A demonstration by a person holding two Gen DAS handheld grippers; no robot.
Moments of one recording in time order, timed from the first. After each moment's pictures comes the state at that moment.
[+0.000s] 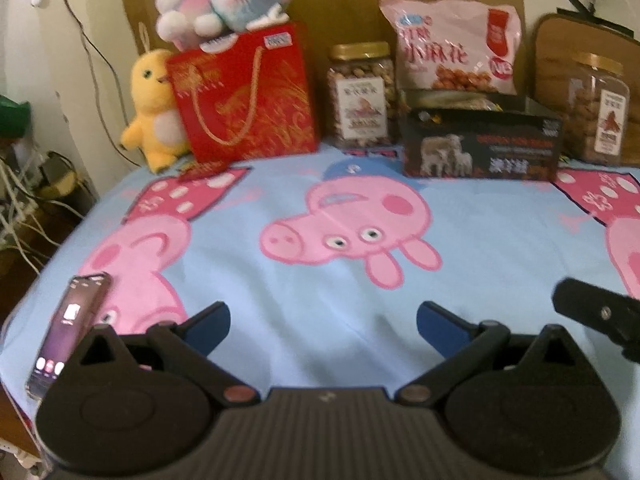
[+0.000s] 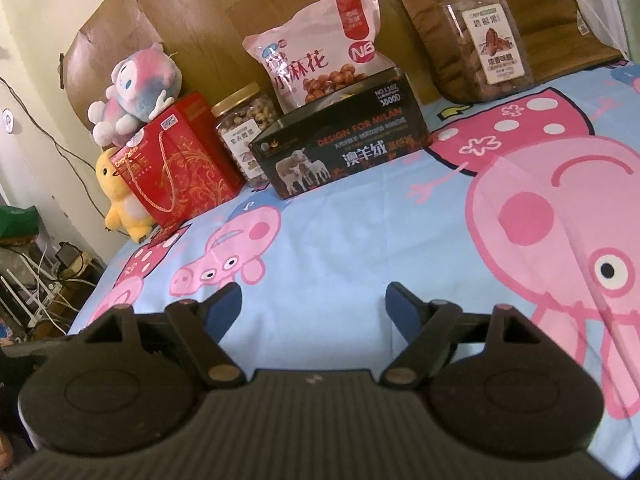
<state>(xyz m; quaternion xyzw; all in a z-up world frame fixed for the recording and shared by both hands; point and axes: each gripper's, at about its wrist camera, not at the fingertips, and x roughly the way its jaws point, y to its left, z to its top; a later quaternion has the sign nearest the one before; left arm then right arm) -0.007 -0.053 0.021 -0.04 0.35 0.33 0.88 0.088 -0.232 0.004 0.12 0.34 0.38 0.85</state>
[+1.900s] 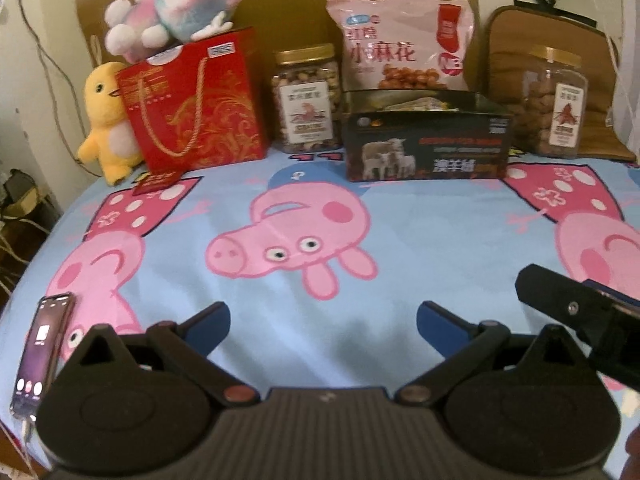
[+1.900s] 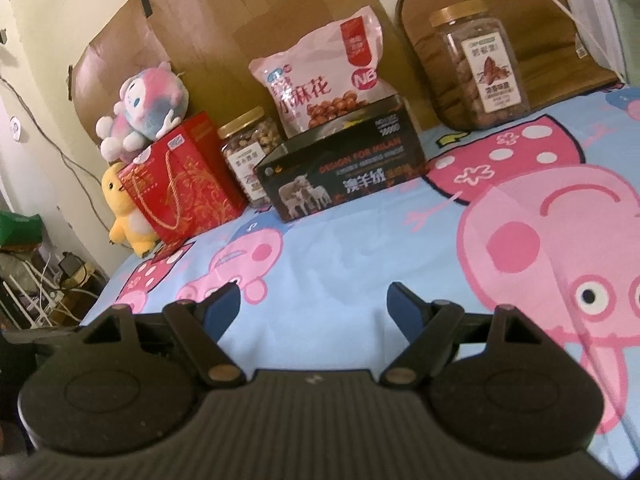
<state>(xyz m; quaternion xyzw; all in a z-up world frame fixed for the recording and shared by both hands) 0.015 -0.073 0.035 -0.05 0.37 0.26 0.89 0.087 -0.246 0.018 0.13 0.31 0.38 0.86</state>
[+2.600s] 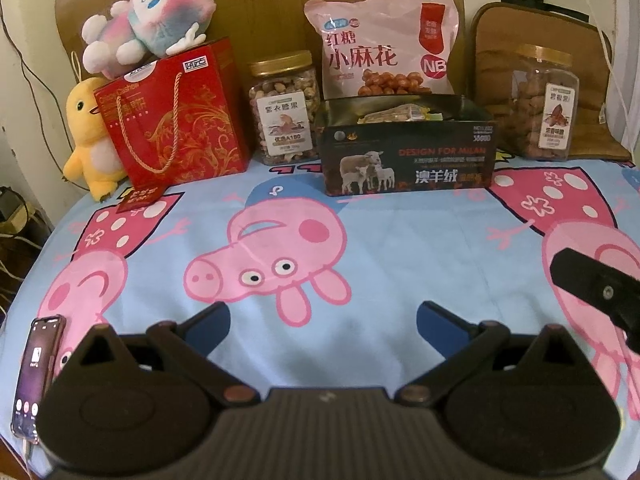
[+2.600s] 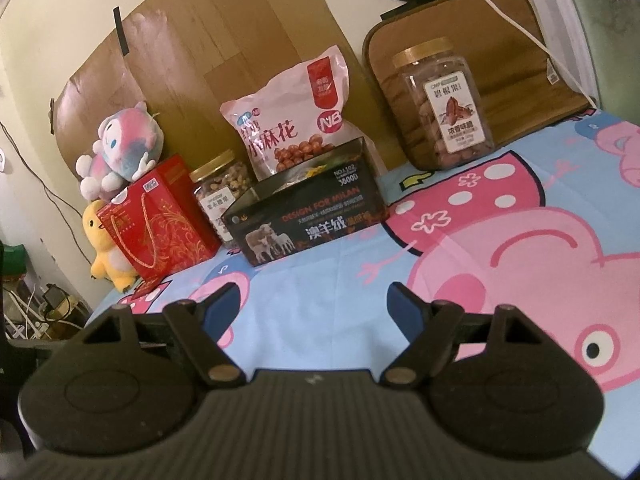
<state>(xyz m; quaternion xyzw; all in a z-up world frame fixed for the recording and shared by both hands) 0.040 -0.083 0.044 -0.04 0.38 0.26 0.89 0.107 -0.271 0.030 0.14 0.28 0.35 0.88</state>
